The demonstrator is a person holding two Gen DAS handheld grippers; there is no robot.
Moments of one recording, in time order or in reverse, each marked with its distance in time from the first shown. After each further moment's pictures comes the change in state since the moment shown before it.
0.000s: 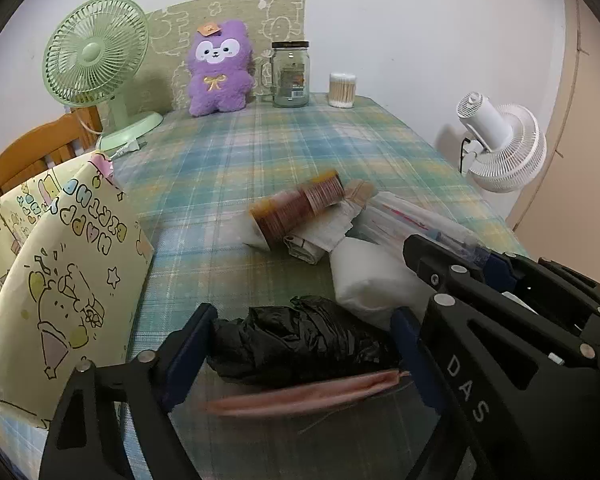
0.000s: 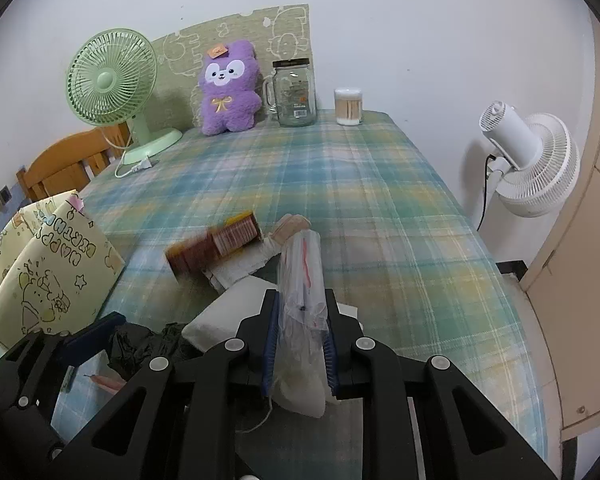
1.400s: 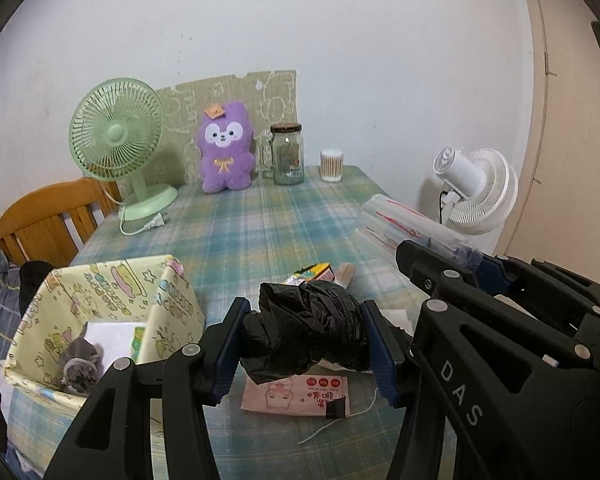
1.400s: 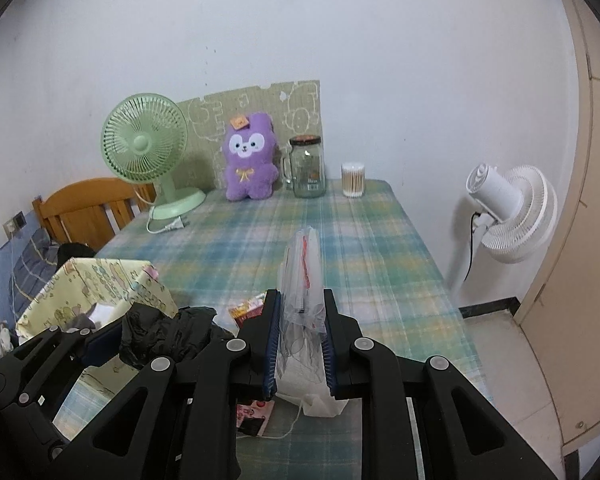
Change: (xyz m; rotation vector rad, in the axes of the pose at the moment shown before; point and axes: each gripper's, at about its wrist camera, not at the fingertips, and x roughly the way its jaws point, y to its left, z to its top) left arm -0.097 0.006 0.025 0.050 -0.203 0.000; right arm -0.097 0.031 0.030 -0.008 -0.183 0.002
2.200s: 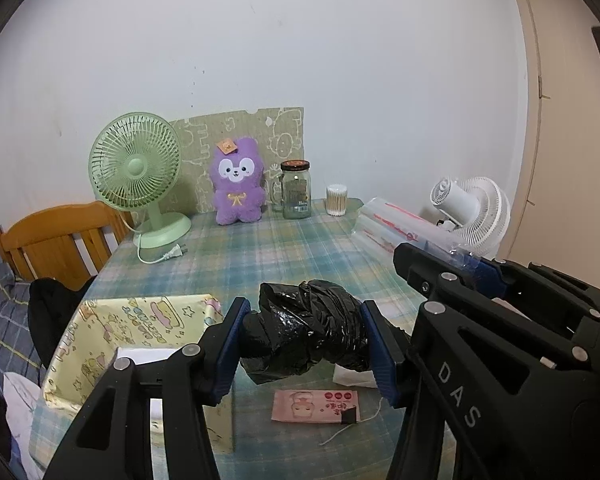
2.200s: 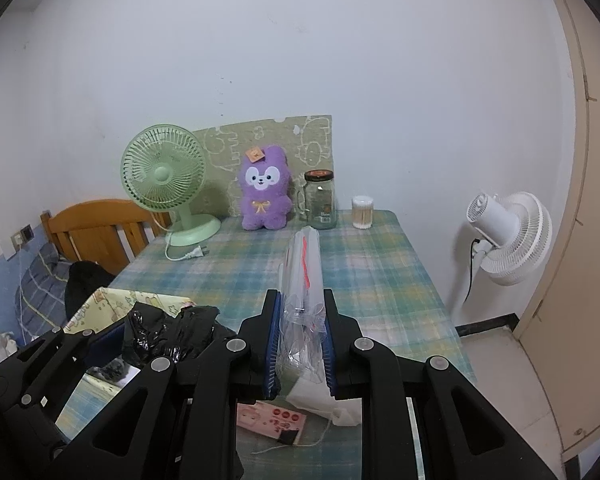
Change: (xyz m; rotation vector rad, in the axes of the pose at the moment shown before) left arm -0.046 0.025 0.022 0.005 -0.081 -0.009; right arm -0.042 0.031 0.027 -0.004 -0.066 0.008
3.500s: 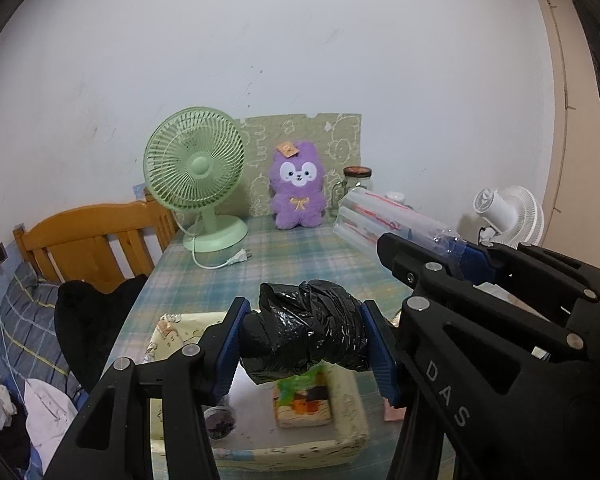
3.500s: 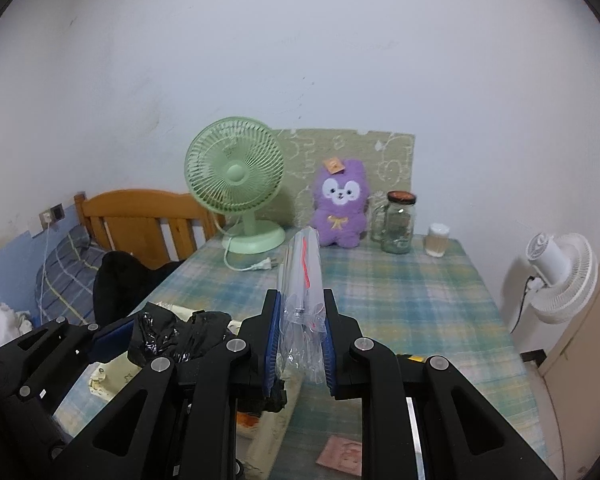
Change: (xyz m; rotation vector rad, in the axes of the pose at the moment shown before) left arm -0.002 0.109 0.001 -0.018 -0.006 0.071; right arm 0.040 0.115 0.018 -0.116 -0.018 0.125
